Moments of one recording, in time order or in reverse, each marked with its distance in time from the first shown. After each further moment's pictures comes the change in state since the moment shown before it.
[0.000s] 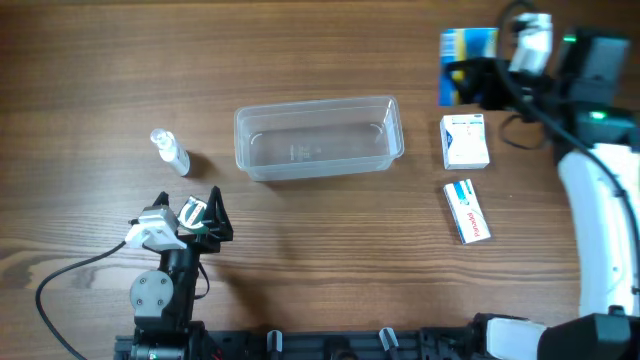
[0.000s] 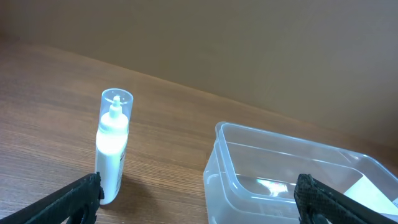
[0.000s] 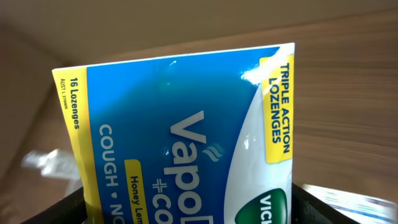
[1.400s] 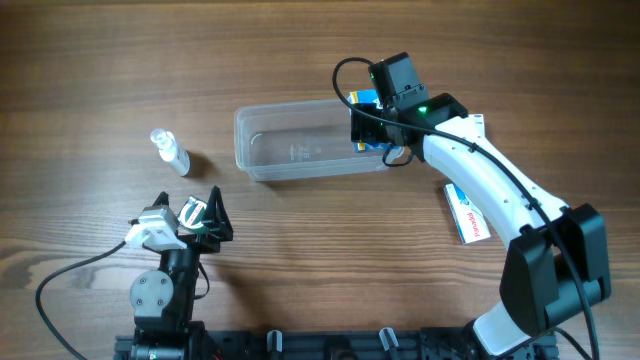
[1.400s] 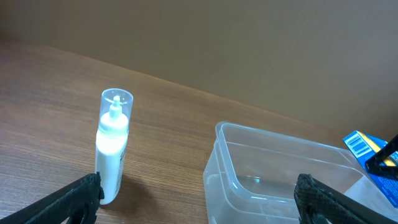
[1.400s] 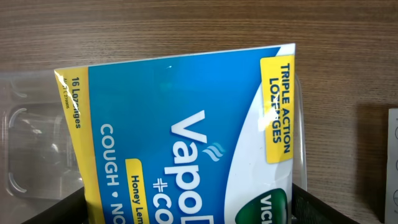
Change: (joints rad) left arm 0.000 0.000 0.000 0.000 0.000 0.000; right arm 0.491 0.304 0.000 -0.054 0.636 0.262
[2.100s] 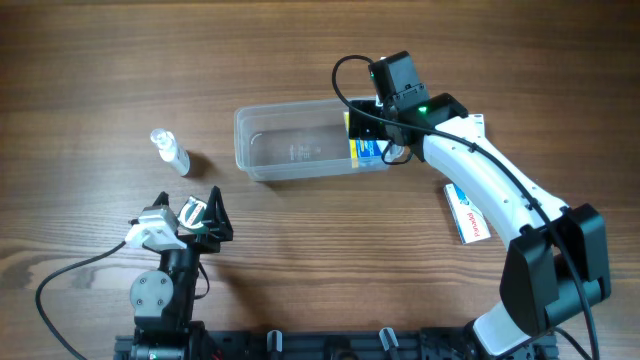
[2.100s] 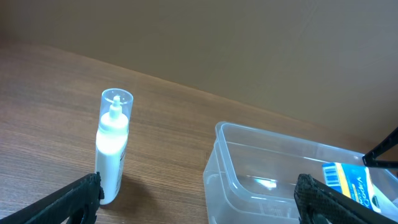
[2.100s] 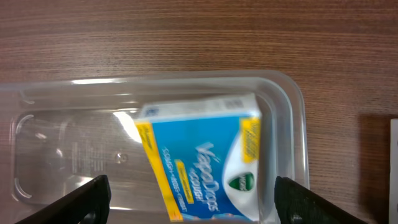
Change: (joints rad) left arm 0.000 0.000 0.000 0.000 0.000 0.000; right arm 0.000 0.000 0.000 0.027 -0.001 -0.005
